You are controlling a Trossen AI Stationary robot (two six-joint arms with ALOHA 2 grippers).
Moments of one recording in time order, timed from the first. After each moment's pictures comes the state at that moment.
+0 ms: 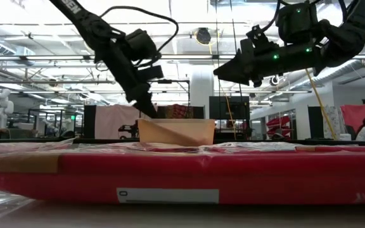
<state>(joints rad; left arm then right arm) 0.45 1.66 0.98 -0.18 0.02 0.38 -0.24 1.38 0.37 0.95 0.18 0.05</state>
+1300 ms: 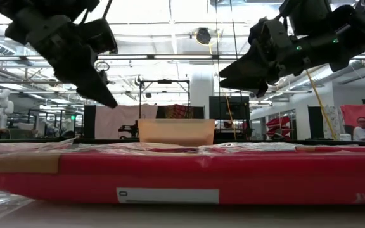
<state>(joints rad) -0.15 1.28 0.56 0.00 -0.01 -0.28 0.03 1.38 0.37 0.76 0.12 0.26</state>
